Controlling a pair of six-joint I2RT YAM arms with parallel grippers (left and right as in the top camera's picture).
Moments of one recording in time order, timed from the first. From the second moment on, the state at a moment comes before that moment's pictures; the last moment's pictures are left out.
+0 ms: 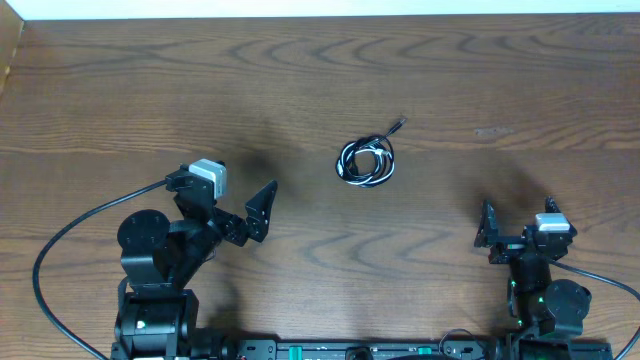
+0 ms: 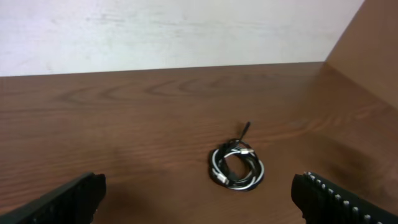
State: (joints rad) left arm 0.02 0.59 0.56 -0.26 0.52 -0.07; right arm -0.10 0.01 0.01 -0.06 -0.12 0.01
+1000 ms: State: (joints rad) left arm 0.02 0.87 0.81 -0.40 0.46 -0.26; right arm -0.10 0.01 0.01 -0.06 -0.12 0.01
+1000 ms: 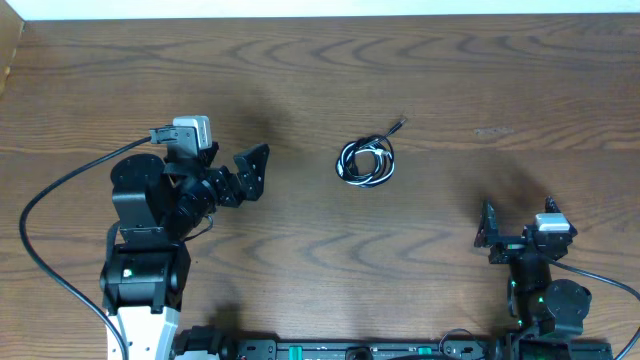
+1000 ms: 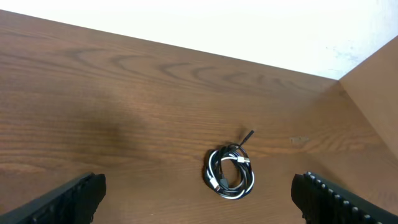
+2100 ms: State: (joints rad) left arm 0.08 0.97 0.81 -0.35 0.47 -0.38; right arm -0.10 0.01 0.01 -0.06 -0.12 0.01
